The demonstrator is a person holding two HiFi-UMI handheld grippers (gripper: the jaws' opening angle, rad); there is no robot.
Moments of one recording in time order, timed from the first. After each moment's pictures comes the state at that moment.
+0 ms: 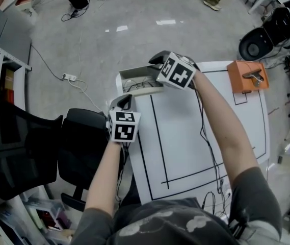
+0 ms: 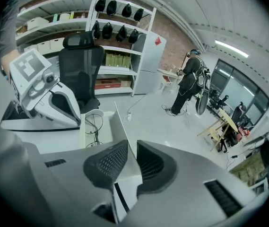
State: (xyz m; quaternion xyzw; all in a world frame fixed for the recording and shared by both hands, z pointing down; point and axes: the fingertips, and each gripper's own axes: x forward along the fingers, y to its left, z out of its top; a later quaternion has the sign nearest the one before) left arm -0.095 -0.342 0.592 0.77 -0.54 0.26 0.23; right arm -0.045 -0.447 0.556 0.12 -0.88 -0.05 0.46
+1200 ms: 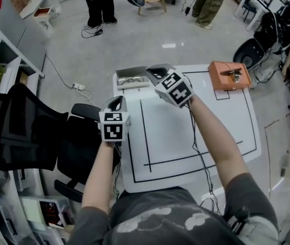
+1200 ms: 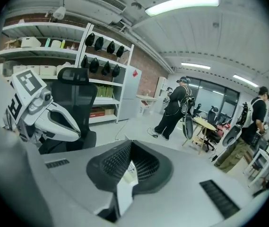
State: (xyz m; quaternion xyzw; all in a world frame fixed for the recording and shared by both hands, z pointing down) left arm -0.067 -0.251 0.479 0.75 -0.61 0.21 0.18; right arm 0.015 -0.341 0.427 0.25 -0.93 -0.03 0.29
